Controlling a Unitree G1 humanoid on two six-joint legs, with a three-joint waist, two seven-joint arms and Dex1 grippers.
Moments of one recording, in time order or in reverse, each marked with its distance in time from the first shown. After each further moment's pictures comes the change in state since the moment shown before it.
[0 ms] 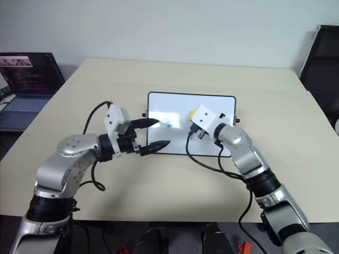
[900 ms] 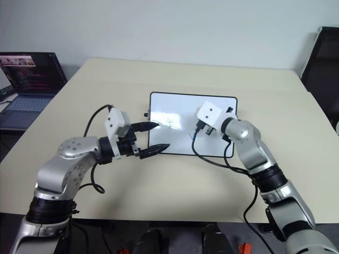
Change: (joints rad) left arm 0.020 0.002 -0.001 0.004 0.003 -0.004 -0.019; right arm 0.033 -0.072 0.021 -0.087 -0.067 0.051 0.226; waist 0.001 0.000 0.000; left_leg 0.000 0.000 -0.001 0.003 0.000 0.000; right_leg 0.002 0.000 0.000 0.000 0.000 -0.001
